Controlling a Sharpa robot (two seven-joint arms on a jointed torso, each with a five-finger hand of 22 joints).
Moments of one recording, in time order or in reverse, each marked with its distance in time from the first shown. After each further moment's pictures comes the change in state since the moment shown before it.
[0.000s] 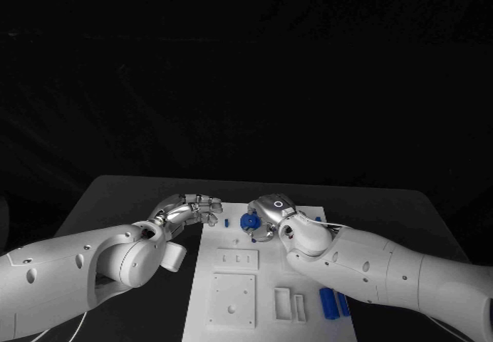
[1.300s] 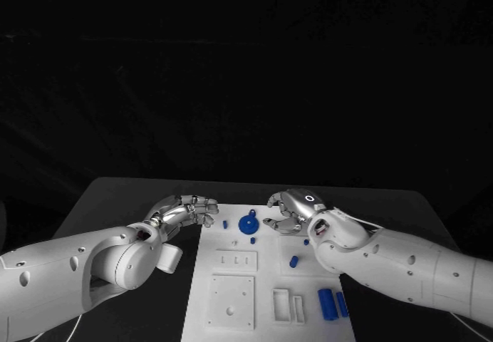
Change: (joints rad) left arm 0.000 -0.017 0.000 0.003 0.000 -0.001 0.001; left_hand 0.000 0.000 0.000 0.000 0.000 0.000 0.000 0.000 0.001 0.000 0.000 0.000 -0.001 0.000 0.000 0.000 0.000 0.000 0.000 0.000 0.000 -0.001; right arm 0.011 -0.230 0.043 0.151 0.241 -0.092 0.169; right_hand 0.032 0.001 0.003 -0.055 0.000 -0.014 0.010 -0.005 0.001 -0.012 0.006 0.012 0.002 -0.001 0.005 -0.002 0.011 -0.033 -0.002 -0.021 -0.001 0.001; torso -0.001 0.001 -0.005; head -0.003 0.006
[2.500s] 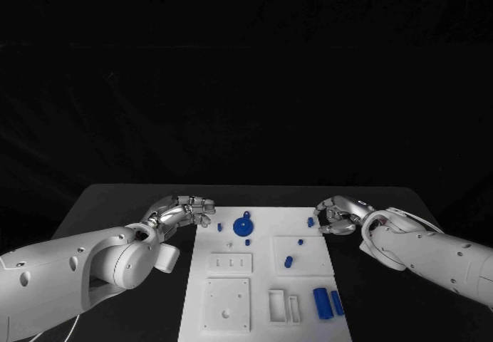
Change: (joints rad) left arm -0.001 0.009 -0.003 -0.028 -0.001 0.001 0.001; left_hand 0.000 0.000 0.004 -0.004 0.000 0.000 0.000 0.000 0.002 0.000 0.000 -0.004 0.000 0.000 0.000 0.000 0.000 0.007 -0.004 -0.004 0.004 -0.001; right arm -0.028 -0.103 0.003 -0.263 0.373 0.212 0.318; right_hand 0.208 0.032 -0.039 -0.195 0.199 -0.038 0.005 -0.010 -0.005 -0.097 0.004 -0.045 -0.032 -0.030 0.018 -0.039 0.007 0.004 -0.061 0.049 -0.015 0.000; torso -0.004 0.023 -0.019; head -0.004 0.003
